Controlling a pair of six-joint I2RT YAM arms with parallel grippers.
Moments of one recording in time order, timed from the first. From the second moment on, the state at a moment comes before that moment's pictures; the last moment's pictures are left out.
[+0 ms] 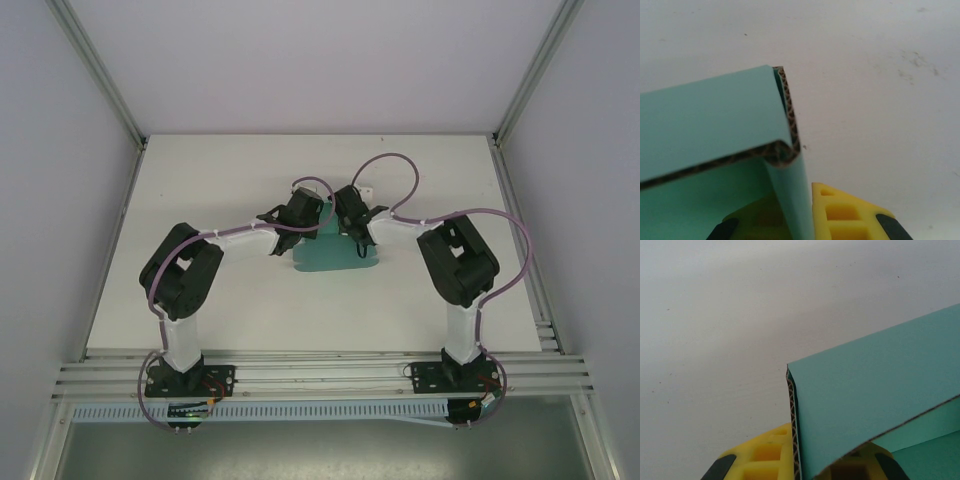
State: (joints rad) left arm -0.68 1.90 1.16 -0.09 -0.34 -0.33; right arm 0.65 1.94 1.20 -0.28 0.47 0.61
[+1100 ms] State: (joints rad) left arm -0.65 1.90 1.16 -0.13 -0.41 -0.34; right arm 0.57 1.58 0.80 0.29 0.09 0.39
